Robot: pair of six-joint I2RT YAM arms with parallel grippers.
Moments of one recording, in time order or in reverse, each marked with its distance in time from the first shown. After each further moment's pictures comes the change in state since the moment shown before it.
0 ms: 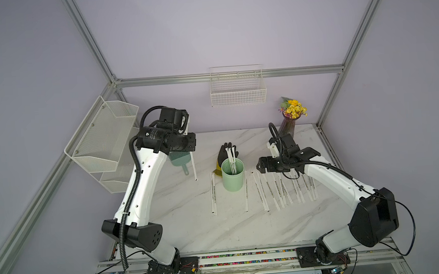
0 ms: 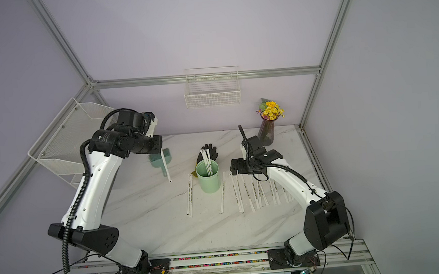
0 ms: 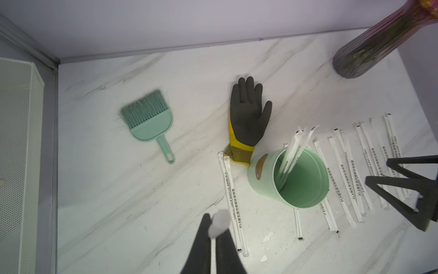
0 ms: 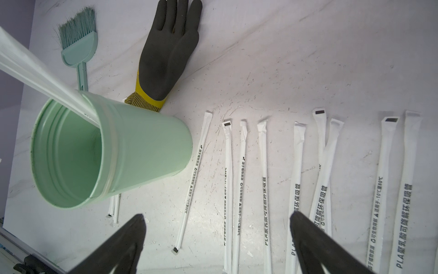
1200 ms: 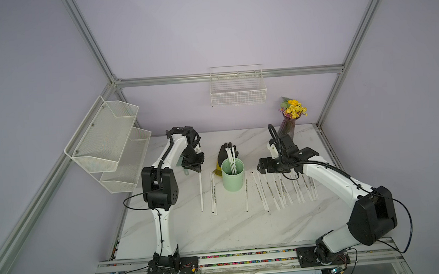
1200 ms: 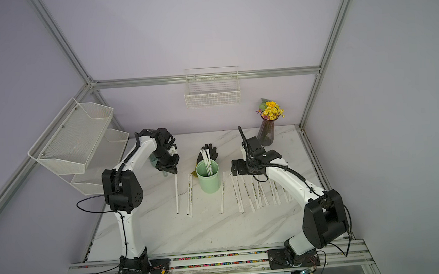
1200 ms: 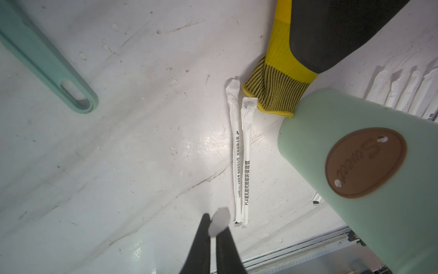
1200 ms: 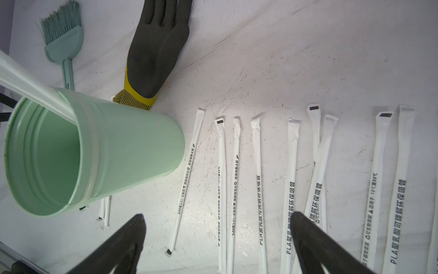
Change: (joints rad) left arm 0.093 0.517 -0.035 -0.126 0.270 0.053; right arm 0.000 0.016 -0.007 -0.002 0.020 -0.003
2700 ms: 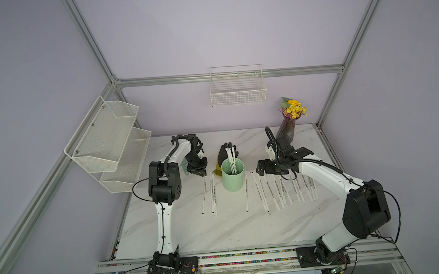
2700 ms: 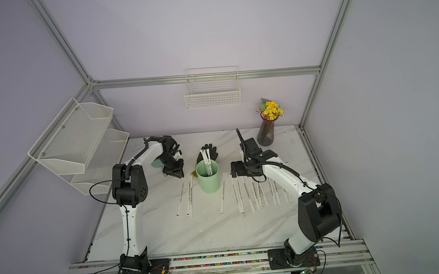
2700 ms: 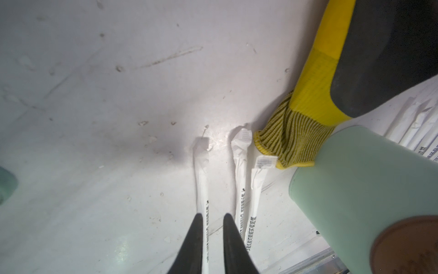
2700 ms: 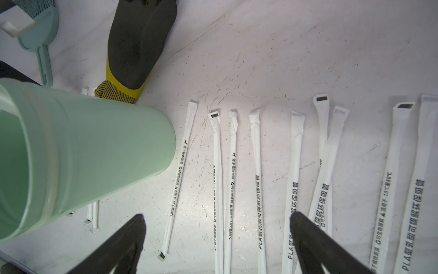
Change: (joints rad) left arm 0.011 0.117 -0.068 0.158 0.079 -0.018; right arm 0.000 0.064 0.000 0.002 -0.004 0.000
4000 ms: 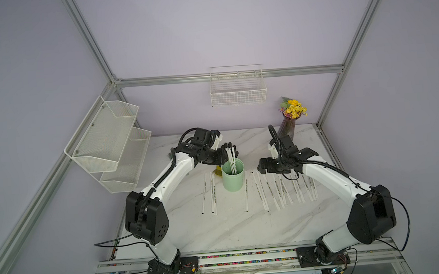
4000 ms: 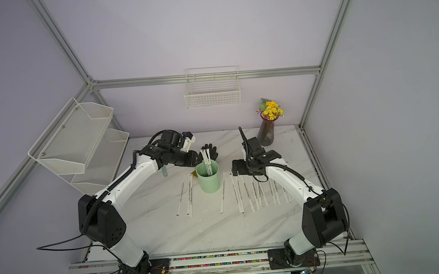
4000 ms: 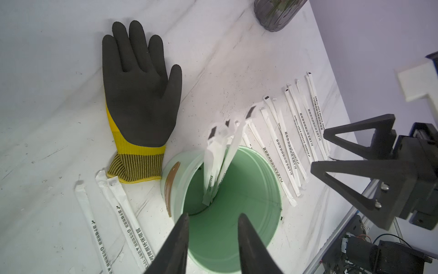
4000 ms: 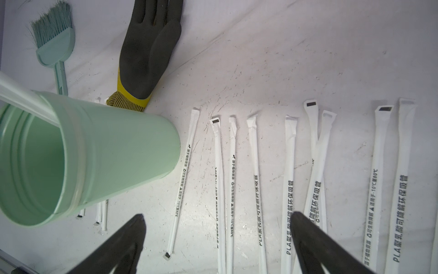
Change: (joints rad) left arm -0.256 -0.567 -0.378 0.541 0.016 -0.141; right arm -0.011 -0.055 -0.011 0.006 0.010 0.028
